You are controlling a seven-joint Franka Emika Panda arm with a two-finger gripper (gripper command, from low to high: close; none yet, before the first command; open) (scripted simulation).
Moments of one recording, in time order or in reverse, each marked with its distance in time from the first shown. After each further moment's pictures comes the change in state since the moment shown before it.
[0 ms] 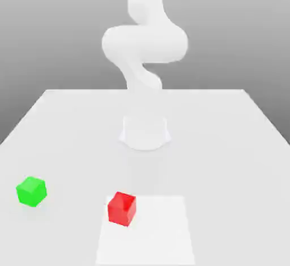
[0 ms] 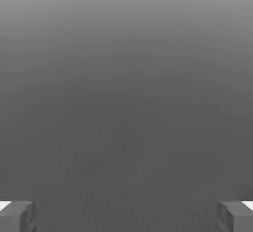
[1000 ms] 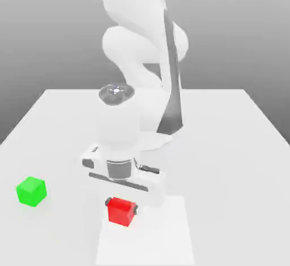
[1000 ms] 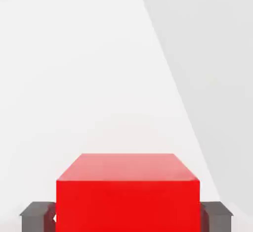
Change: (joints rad) arm -0.089 0.948 -0.018 -0.414 0.043 0.644 0.162
